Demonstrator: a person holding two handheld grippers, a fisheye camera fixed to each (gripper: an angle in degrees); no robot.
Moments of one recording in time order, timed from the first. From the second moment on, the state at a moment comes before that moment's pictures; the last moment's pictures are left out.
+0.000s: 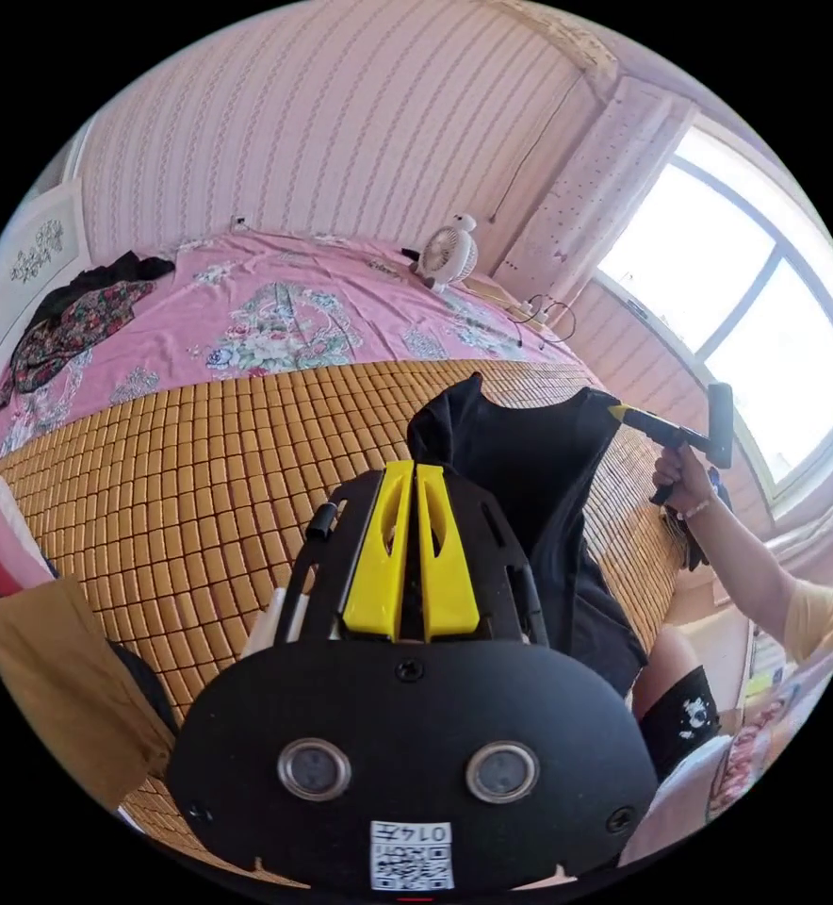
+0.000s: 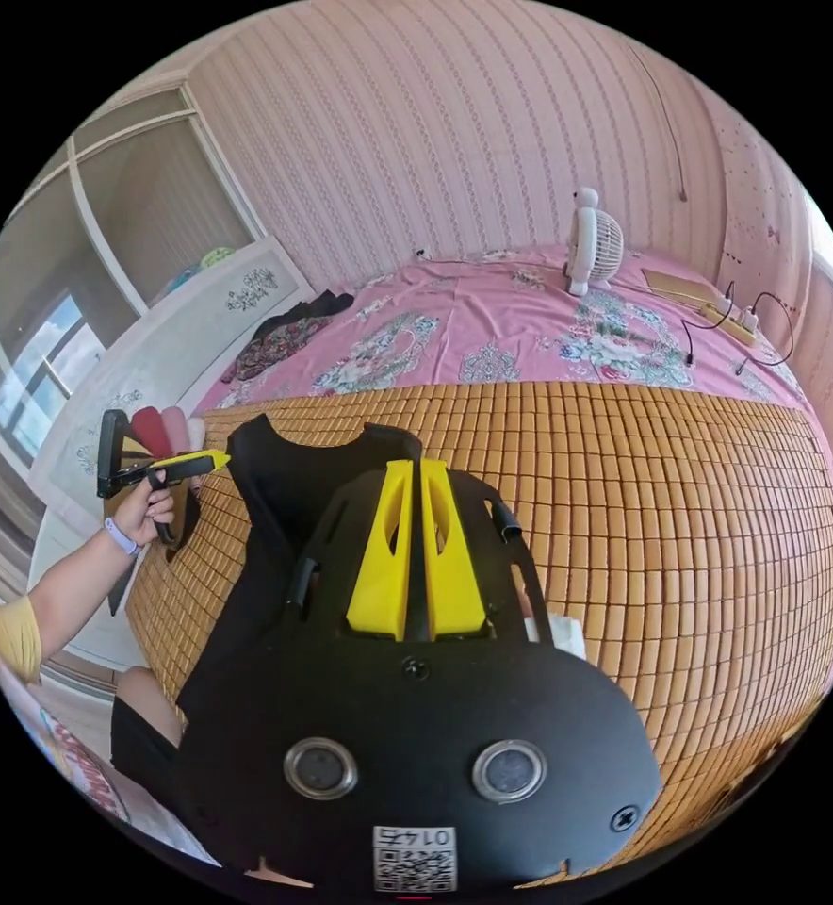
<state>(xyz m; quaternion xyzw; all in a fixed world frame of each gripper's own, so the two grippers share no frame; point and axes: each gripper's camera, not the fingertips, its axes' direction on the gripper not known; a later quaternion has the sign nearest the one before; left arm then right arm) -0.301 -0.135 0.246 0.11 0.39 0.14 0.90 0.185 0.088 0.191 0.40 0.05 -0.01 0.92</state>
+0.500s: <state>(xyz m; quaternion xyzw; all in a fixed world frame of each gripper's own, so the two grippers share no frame) -0.339 0.171 0.280 -0.07 0.46 0.10 0.88 0.107 0.335 0.336 0.18 0.01 -0.01 0.98</state>
